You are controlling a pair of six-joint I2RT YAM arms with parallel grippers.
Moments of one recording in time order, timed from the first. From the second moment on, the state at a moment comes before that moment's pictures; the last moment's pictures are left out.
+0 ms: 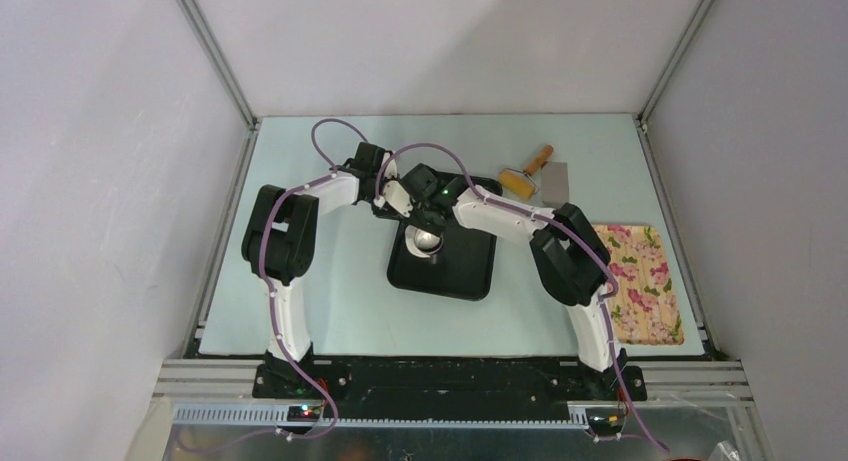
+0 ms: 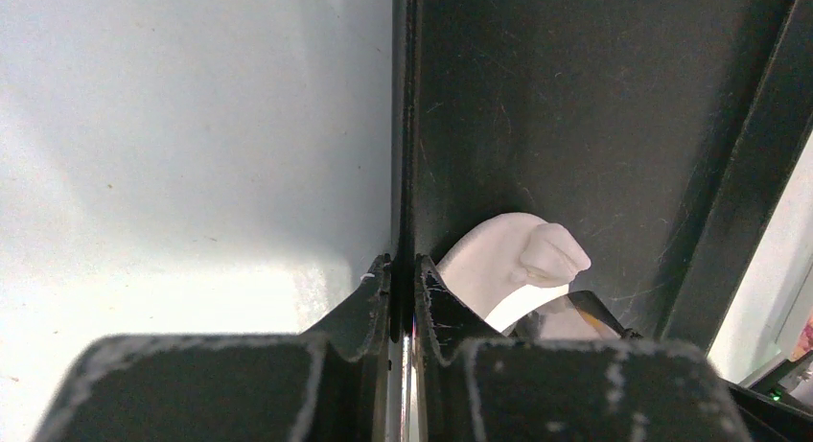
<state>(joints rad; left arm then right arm) -0.32 2.03 1.34 -0.36 0.35 -0.36 0.84 2.07 1.65 -0.58 0.08 -0.47</state>
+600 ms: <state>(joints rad) -0.29 2.03 1.34 -0.36 0.37 -0.37 0.88 2.21 1.82 -0.73 0.16 -0.46</state>
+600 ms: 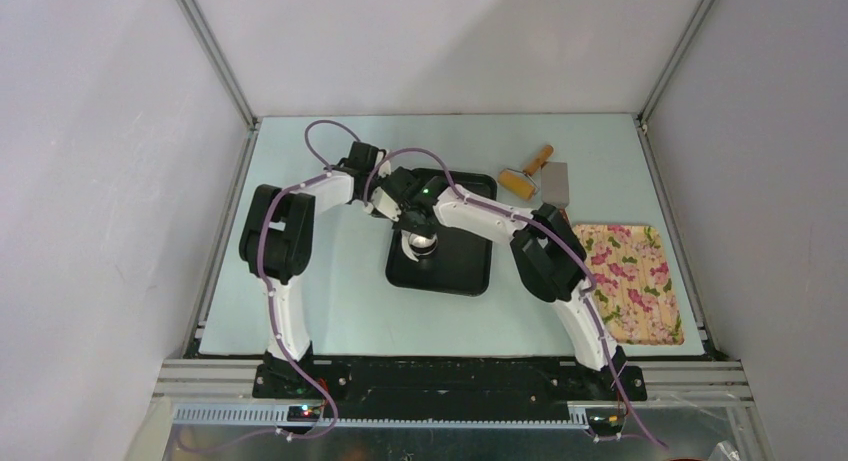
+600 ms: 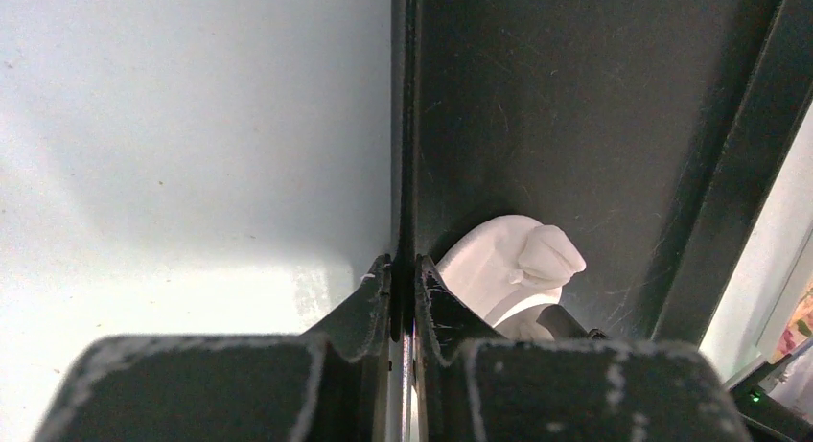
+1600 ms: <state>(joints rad) -0.29 2.03 1.34 -0.35 0.36 -0.37 0.85 2.22 1.84 -0.69 0.11 -0.23</state>
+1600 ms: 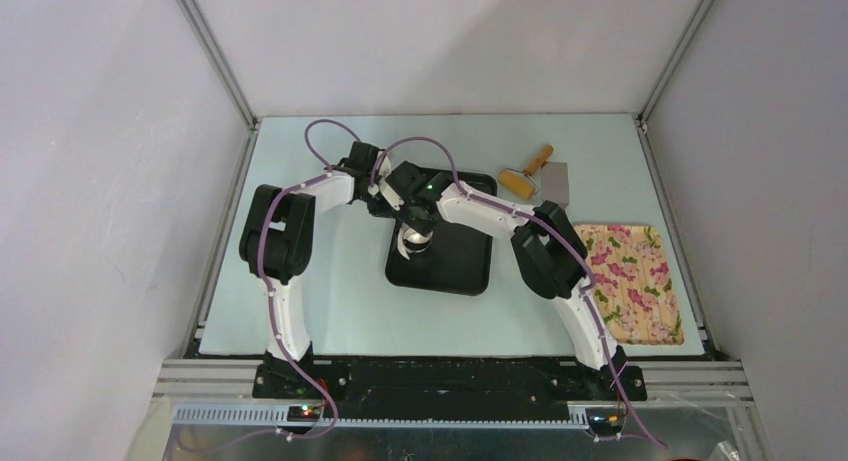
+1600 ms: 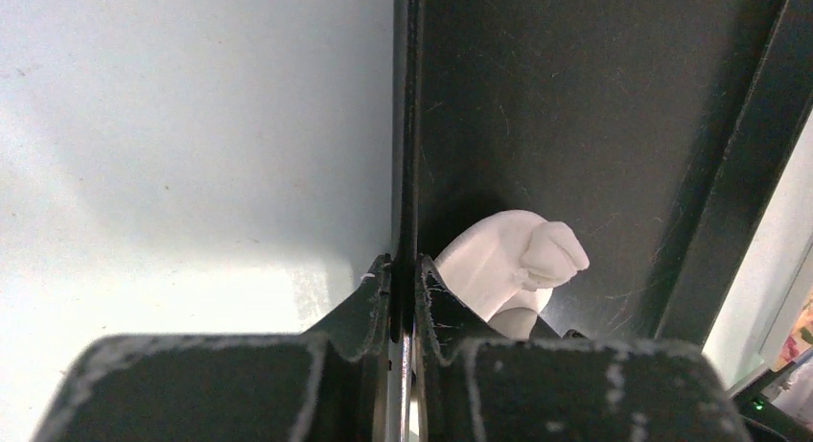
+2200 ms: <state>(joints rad) -0.30 2.03 1.33 -0.33 0.35 -0.38 0.65 2.22 1.83 -0.58 0.21 -0.22</state>
